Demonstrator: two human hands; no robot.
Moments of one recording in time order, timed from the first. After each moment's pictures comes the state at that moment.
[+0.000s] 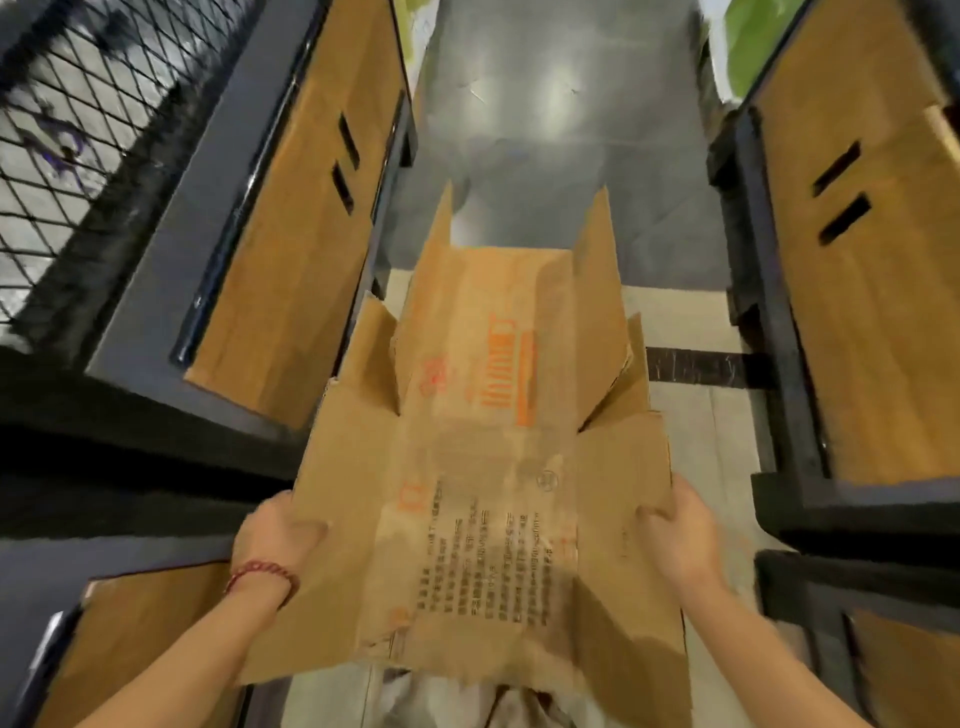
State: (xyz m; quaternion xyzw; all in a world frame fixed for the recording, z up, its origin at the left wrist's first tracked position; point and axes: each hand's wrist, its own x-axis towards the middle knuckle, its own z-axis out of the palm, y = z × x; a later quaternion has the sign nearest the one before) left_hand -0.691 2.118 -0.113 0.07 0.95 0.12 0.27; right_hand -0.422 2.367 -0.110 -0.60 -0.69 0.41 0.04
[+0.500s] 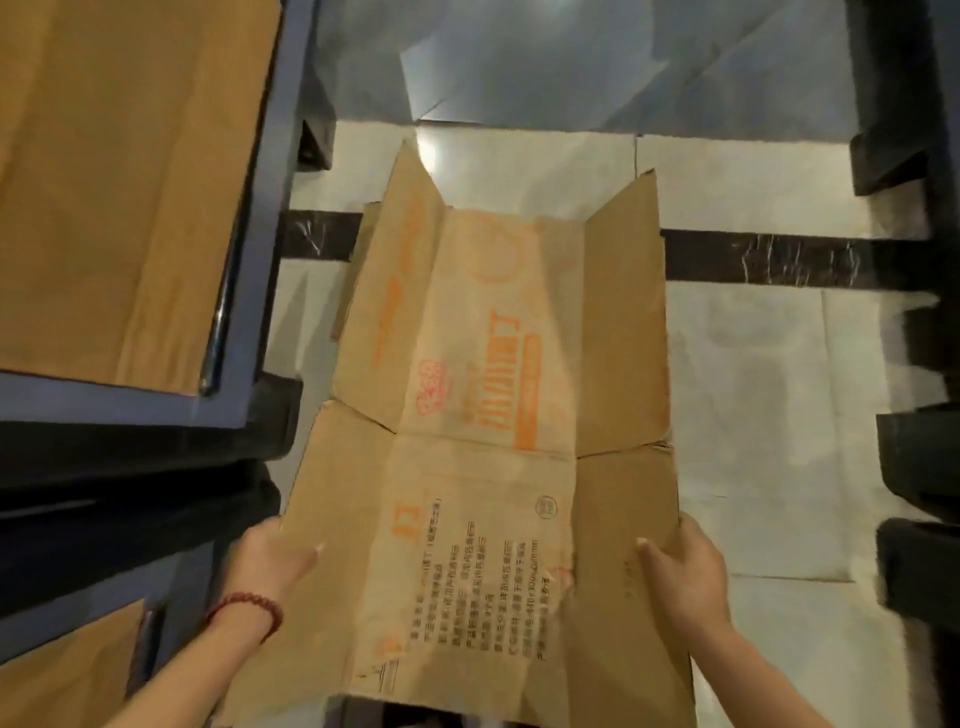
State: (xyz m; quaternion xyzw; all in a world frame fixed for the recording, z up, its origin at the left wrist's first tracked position) left_hand -0.720 2.117 -0.405 0.00 0.92 0.11 0.38; right_hand -0.437 2.342 -0.413 -0.66 -0.61 0.44 -0.03
